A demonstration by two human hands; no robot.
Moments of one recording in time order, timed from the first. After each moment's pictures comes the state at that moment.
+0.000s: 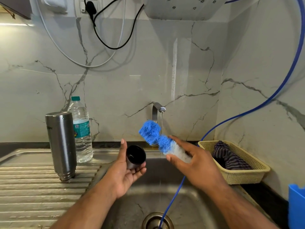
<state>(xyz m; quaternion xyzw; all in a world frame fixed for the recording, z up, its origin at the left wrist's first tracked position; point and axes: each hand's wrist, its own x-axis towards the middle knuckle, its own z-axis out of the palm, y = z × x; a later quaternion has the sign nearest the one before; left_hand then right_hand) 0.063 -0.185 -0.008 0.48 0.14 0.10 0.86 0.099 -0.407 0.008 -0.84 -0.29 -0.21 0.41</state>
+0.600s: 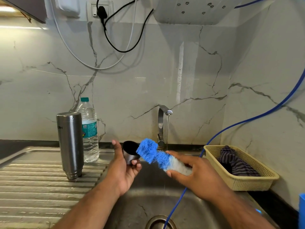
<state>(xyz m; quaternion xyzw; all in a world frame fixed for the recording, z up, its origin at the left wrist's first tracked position) 0.065 -0.174 -0.004 0.37 0.11 0.16 0.91 0.103 -0.404 -0.001 -0.87 -0.33 -0.14 0.34</state>
